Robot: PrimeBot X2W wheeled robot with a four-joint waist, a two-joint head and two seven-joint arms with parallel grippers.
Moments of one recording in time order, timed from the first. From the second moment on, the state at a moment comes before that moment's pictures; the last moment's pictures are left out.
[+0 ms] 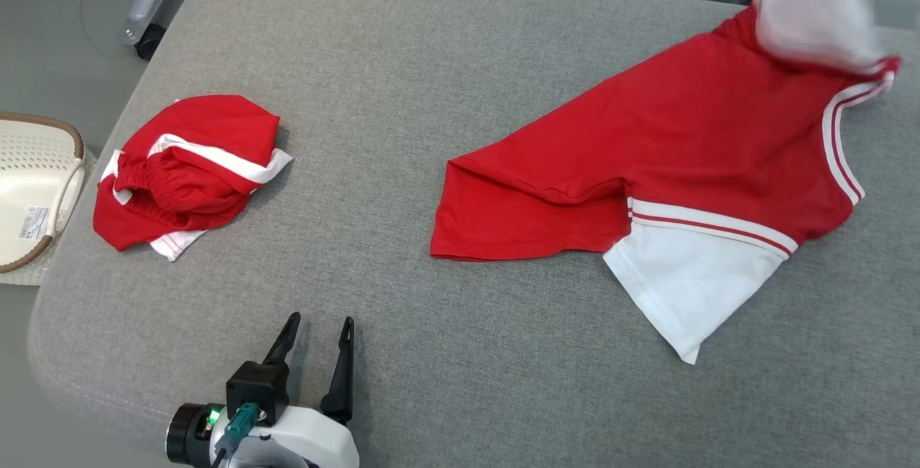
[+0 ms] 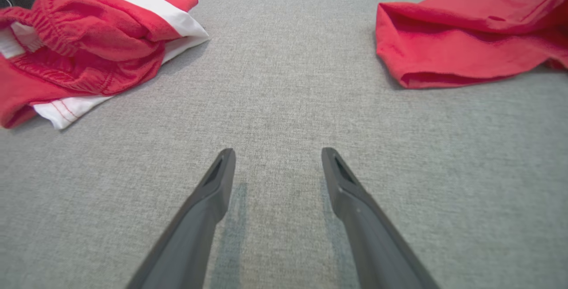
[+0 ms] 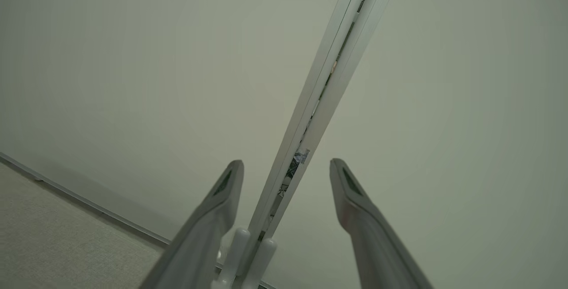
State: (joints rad) left arm -0.12 0.05 -0.24 0.44 -0.20 0.06 -0.26; right arm -1.19 -0.37 0.15 1.00 -0.10 0.13 -0.24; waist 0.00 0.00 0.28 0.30
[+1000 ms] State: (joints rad) left arm -0.08 0.05 -0.17 0.45 -0.16 0.05 -0.26; right arm -0.42 -0.12 0.48 0.66 0.23 0.13 -0.26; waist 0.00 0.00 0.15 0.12
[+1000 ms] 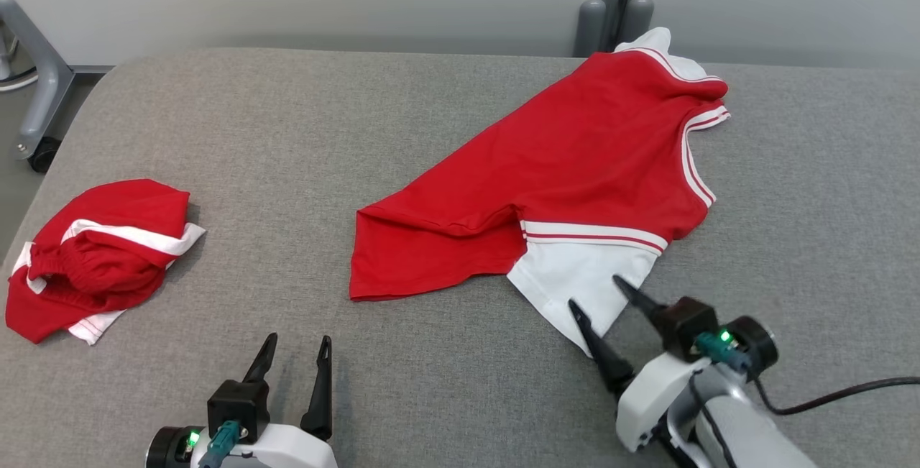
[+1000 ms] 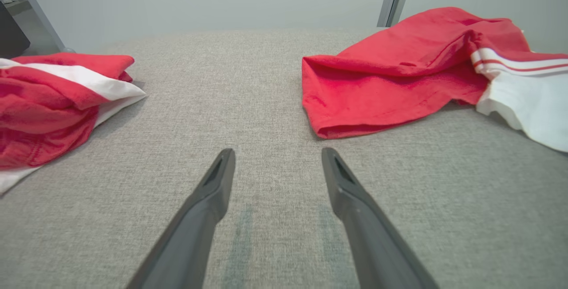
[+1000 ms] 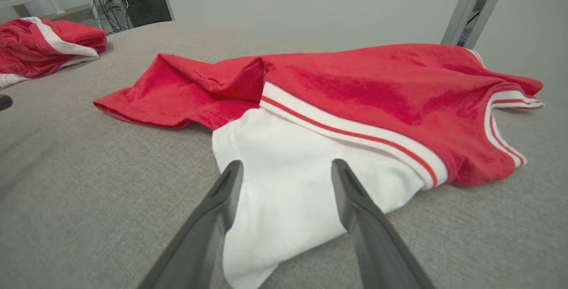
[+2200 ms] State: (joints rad) left arm -0.06 0.05 -0.14 0.46 -0.15 0.04 -0.26; right arm -0.20 -0.29 0.22 0.60 0.13 0.13 -0.26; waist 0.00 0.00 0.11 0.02
